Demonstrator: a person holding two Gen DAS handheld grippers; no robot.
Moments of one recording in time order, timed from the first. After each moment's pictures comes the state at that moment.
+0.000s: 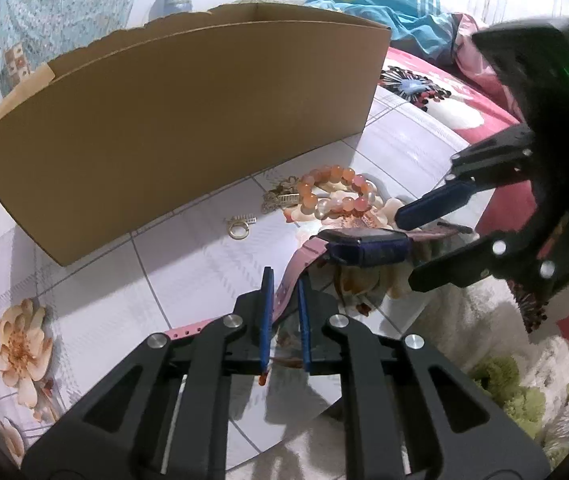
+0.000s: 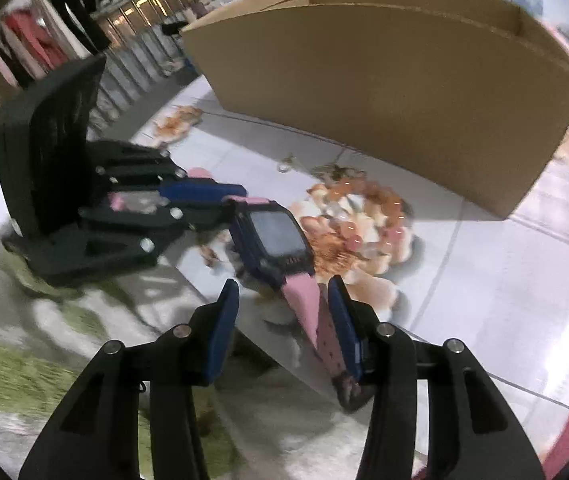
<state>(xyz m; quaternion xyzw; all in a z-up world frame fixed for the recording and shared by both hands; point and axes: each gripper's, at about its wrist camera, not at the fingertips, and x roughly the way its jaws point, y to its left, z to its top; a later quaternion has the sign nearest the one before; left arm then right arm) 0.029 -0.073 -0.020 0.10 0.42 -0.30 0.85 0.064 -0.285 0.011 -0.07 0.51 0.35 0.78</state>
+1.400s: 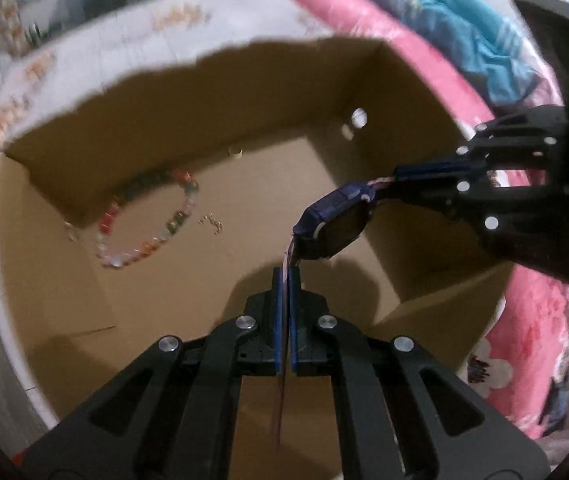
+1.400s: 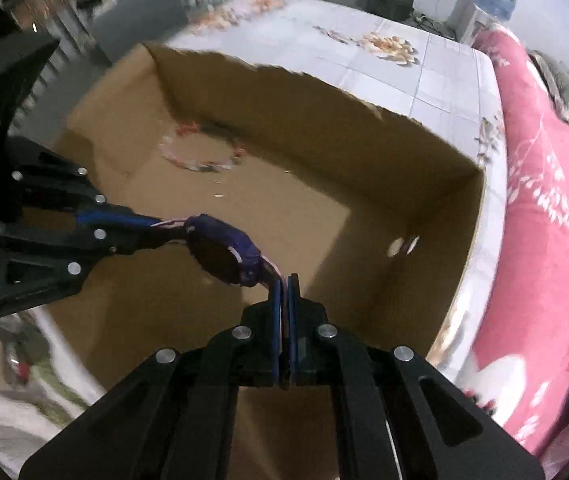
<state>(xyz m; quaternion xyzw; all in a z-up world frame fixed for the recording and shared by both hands) 0.266 -0.076 0.044 0.04 0.59 -0.28 0.75 0.307 -0.246 0.076 -0.16 0.60 0.22 0.76</state>
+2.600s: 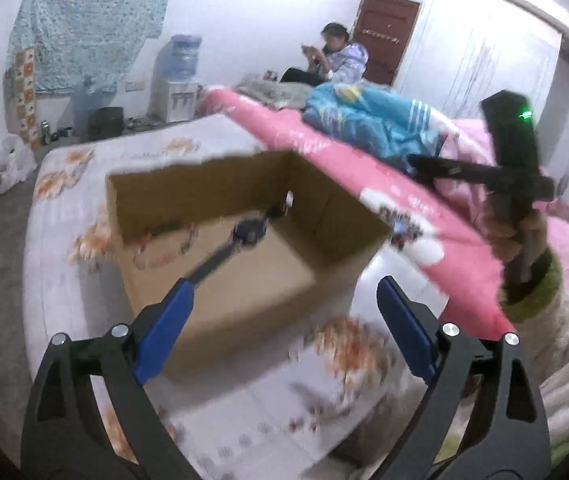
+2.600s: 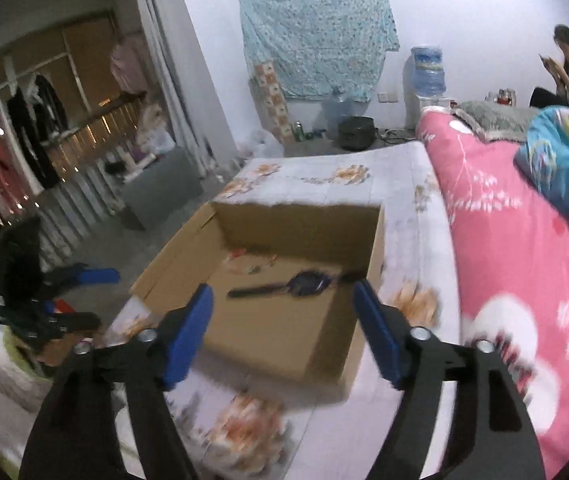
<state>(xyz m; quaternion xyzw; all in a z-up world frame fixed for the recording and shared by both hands) 0.073 0.010 0.112 0.00 0.34 -0.34 0.88 0.133 -0.346 0.155 0.06 0.35 0.24 0.91</state>
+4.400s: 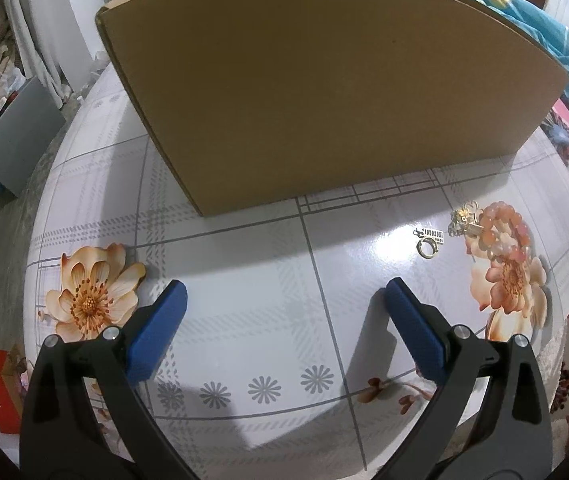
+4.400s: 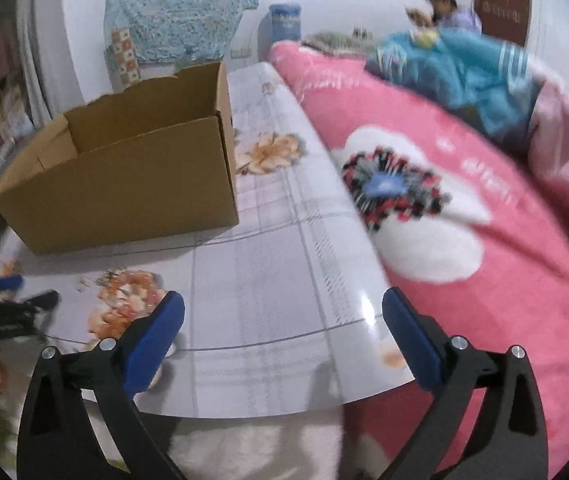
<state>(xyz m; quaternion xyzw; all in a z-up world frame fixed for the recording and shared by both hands) 0.113 -0.036 -0.022 0.05 0.51 -0.08 0.85 0.053 -0.347 0.040 0.00 0.41 -0.06 0.91</state>
